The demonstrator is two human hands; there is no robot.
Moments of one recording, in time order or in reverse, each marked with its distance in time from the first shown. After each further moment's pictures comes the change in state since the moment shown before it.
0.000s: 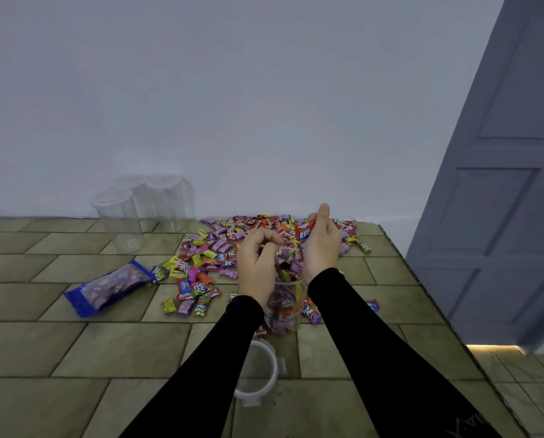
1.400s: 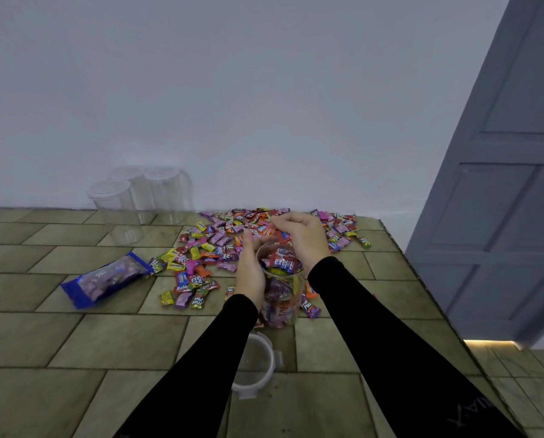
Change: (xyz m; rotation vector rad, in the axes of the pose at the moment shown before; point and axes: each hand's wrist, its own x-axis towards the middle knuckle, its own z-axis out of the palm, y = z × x) left_hand -0.002 -0.020 0.002 -0.334 0.006 -0.524; right_hand 0.013 0.009 0.000 -0.294 -0.455 -0.050
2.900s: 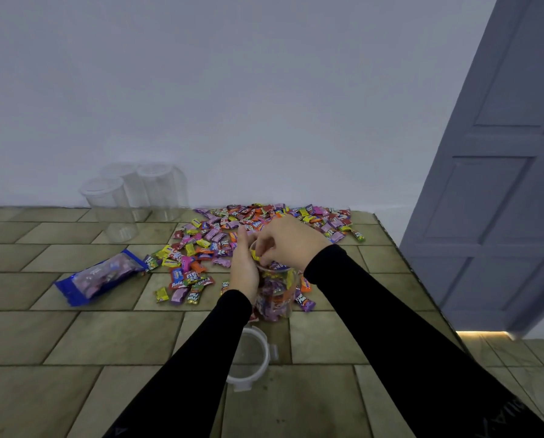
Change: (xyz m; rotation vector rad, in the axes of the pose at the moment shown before) left_hand -0.007 0.001 0.001 0.125 0.008 0.052; right_hand -0.017 -0.037 -0.005 -1.102 -0.522 -0.179
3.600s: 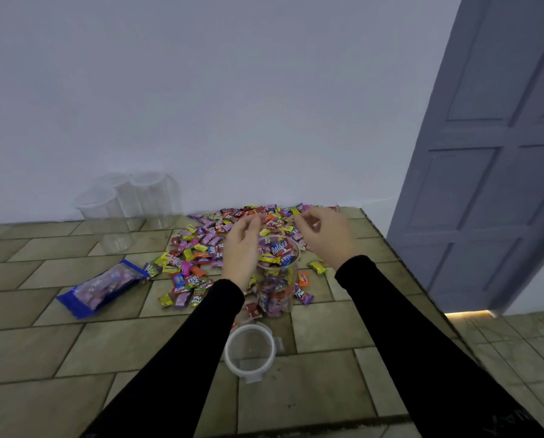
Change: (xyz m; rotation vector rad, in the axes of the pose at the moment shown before) left_hand -0.011 0.042 -0.009 0.260 -0.063 0.210; right_hand -0.025 0.045 0.010 0.315 0.605 0.221
